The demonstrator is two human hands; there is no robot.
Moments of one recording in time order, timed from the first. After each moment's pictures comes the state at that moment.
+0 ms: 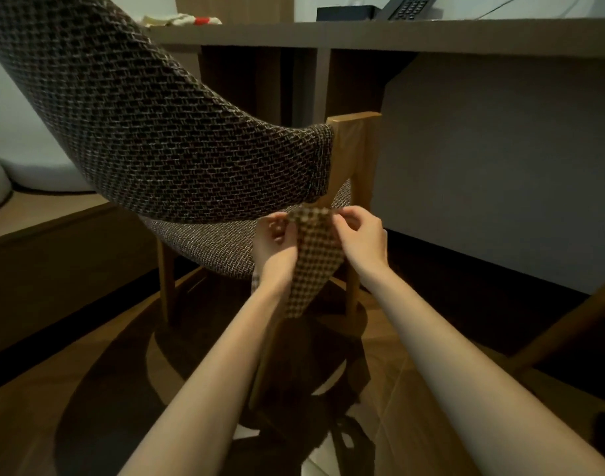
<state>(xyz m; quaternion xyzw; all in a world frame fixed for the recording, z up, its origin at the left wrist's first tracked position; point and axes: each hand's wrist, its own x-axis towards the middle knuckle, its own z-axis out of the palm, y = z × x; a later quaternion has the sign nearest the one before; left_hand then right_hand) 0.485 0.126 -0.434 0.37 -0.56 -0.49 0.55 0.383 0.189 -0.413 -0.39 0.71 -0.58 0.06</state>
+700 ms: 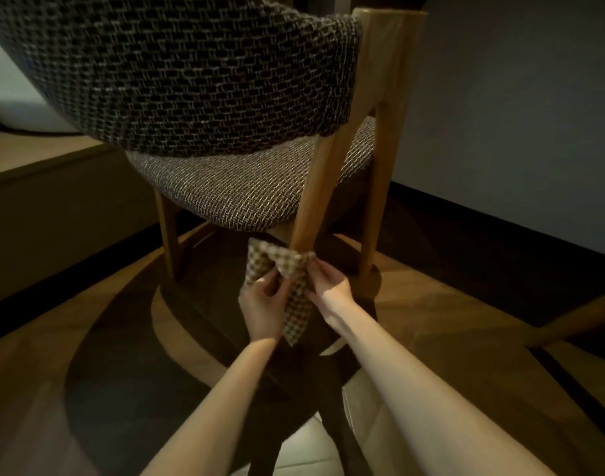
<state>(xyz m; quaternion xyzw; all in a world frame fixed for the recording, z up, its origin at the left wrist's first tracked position) 0.525 0.136 -0.610 0.47 -0.63 -0.40 0.47 0.423 0.162 -0.583 -0.15 0.59 -0.65 0.46</state>
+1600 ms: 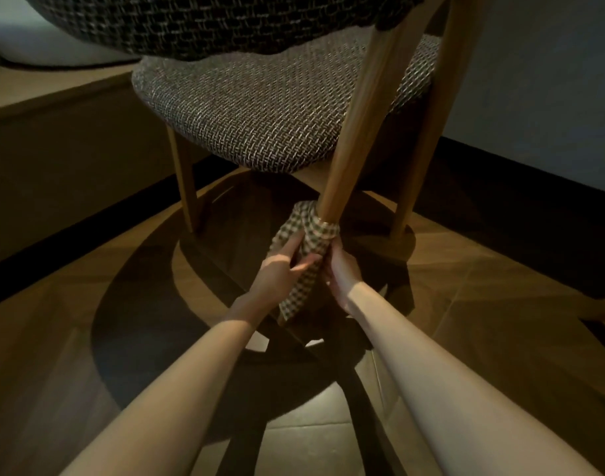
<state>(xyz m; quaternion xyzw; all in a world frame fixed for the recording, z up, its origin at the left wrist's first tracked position) 0.554 0.092 -0.651 0.42 -0.78 -0.43 0.19 0.440 0.150 -0.653 -0.16 0.62 -0.56 0.53</state>
